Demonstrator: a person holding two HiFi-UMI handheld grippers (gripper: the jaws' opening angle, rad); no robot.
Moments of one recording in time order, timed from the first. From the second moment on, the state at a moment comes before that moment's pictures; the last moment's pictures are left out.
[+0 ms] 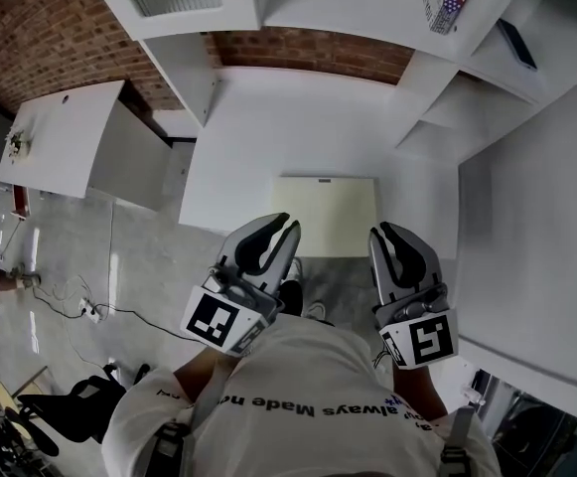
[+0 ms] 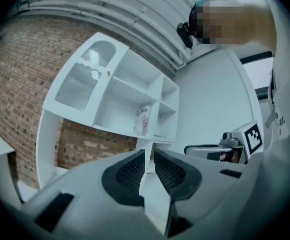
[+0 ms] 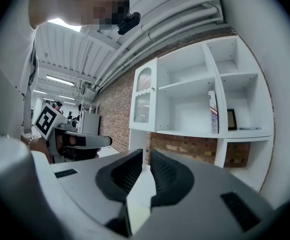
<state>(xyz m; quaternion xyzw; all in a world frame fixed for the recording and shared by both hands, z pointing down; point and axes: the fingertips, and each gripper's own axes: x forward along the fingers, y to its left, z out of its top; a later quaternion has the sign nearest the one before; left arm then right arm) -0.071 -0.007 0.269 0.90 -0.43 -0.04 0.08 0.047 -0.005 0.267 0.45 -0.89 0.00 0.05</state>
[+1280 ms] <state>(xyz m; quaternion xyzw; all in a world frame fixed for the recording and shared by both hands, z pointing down) -0.061 -0.100 0.281 0.90 -0.43 -0.04 0.12 0.049 -0.098 0.264 0.44 -0.89 -0.03 0.06</state>
